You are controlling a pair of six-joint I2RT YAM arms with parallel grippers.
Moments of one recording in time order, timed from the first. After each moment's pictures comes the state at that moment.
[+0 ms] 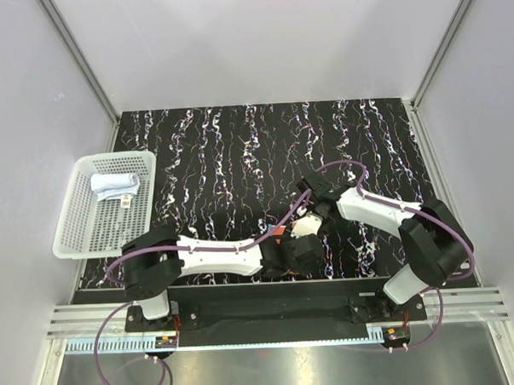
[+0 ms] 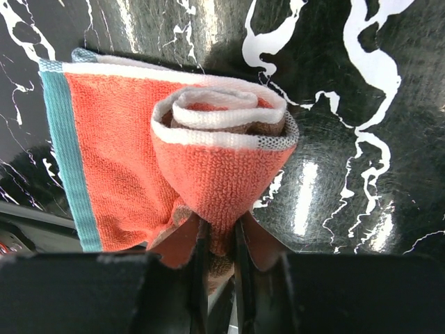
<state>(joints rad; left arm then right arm) -1.34 1.74 1.11 -0.35 -0.40 -0.69 0.64 1.56 0.91 -0.62 -0.15 0.72</state>
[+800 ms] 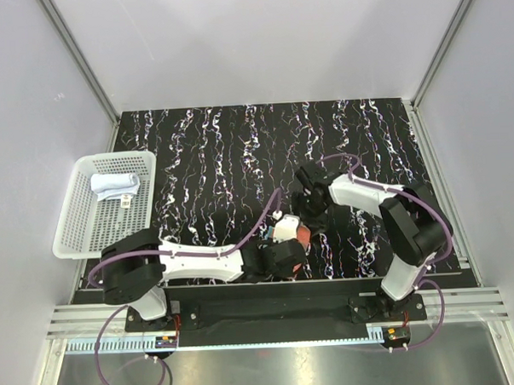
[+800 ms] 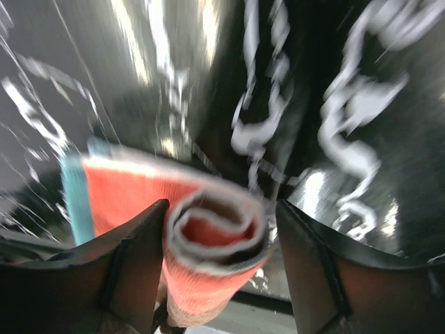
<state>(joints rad) -1.34 1.62 0.92 -0.25 -0.39 -0.89 0.57 1.72 1.02 -0.63 -0.18 0.69</state>
